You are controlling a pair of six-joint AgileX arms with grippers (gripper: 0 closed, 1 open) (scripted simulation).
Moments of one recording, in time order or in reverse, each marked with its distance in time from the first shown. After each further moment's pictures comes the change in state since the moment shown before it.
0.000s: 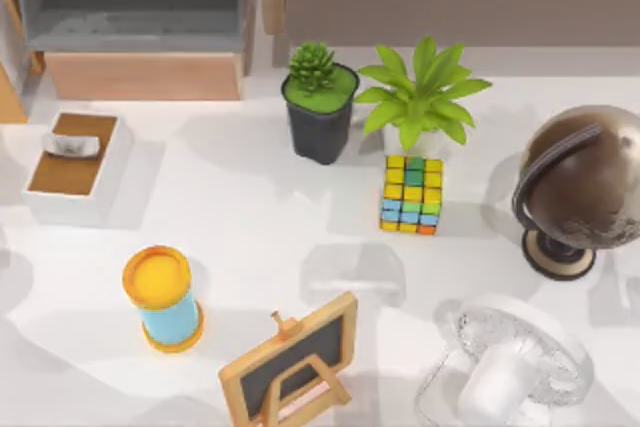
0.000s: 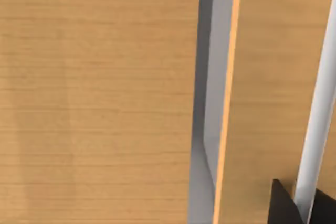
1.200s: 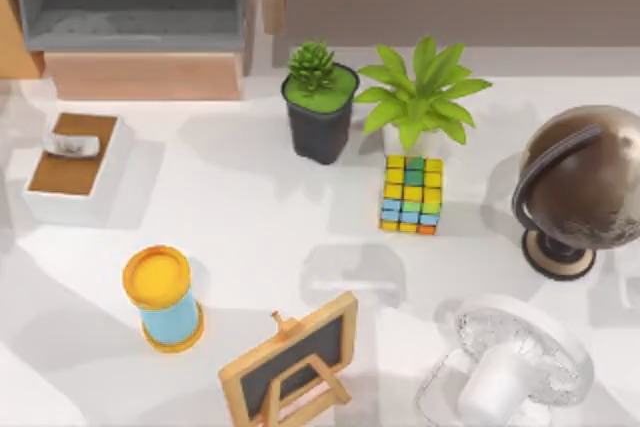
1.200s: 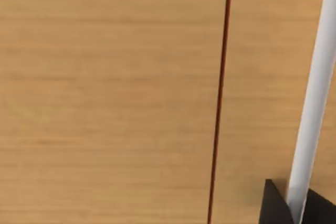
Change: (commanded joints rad) left arm -0.082 0.143 0.320 -0.172 -0.082 -0.004; right arm 0.000 0.000 0.000 0.000 0.000 0.000
